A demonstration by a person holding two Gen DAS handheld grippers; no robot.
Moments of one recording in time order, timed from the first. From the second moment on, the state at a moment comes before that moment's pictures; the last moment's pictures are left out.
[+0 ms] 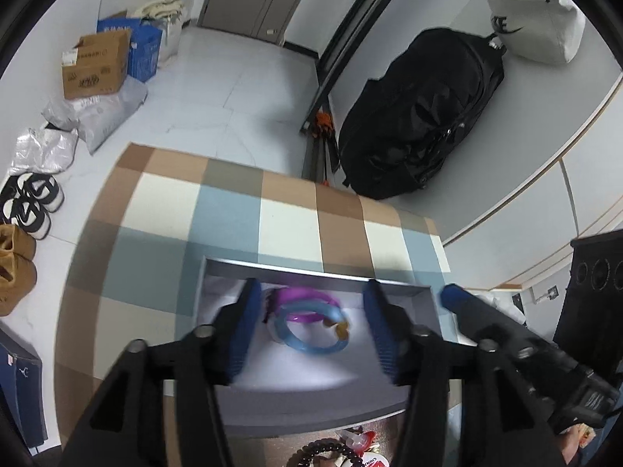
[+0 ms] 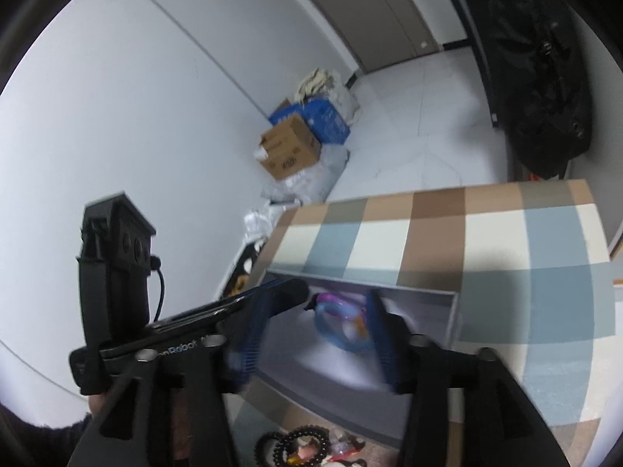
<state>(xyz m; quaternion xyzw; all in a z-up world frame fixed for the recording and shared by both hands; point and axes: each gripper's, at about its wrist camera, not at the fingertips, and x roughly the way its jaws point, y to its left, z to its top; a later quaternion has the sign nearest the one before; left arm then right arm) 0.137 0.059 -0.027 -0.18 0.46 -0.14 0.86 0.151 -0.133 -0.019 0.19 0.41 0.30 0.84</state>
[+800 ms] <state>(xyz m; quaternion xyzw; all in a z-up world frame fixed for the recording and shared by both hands) 0.078 0.075 -0.028 -0.11 0.43 -0.08 0.89 0.101 -0.159 -0.007 0.18 0.36 0.27 0.88</state>
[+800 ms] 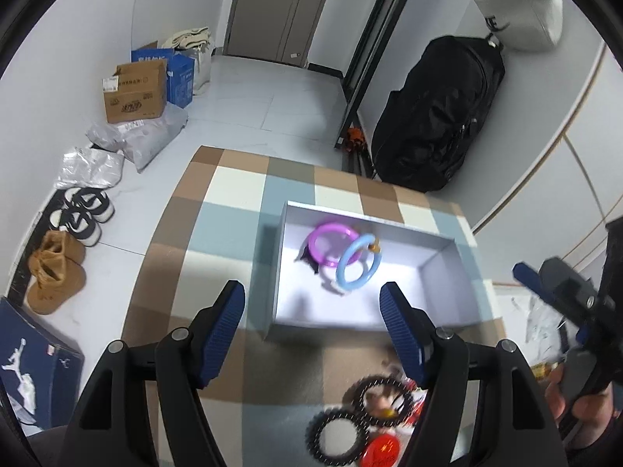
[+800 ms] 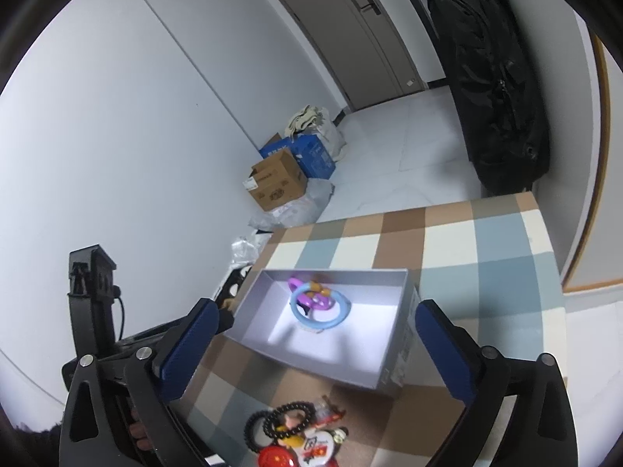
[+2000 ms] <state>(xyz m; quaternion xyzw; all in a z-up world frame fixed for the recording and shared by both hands) 0.031 0.086 -0.034 -0.09 0.42 -0.05 0.90 0.046 -0.103 -0.063 0.11 0.47 0.29 0.82</state>
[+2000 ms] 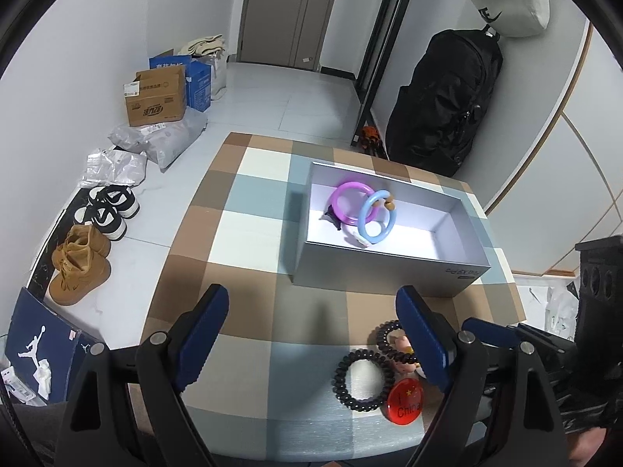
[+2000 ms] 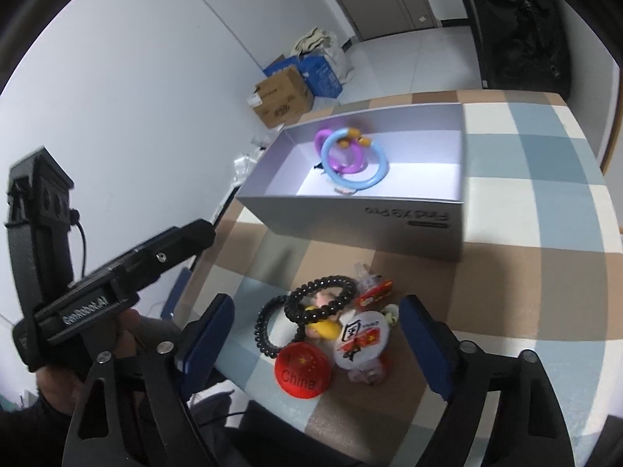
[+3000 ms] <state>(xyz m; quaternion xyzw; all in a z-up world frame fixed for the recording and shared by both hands) 0.045 0.114 -0.057 -0.14 0.49 -0.05 0.86 0.043 -0.049 -0.074 -0.07 0.47 0.23 0.85</state>
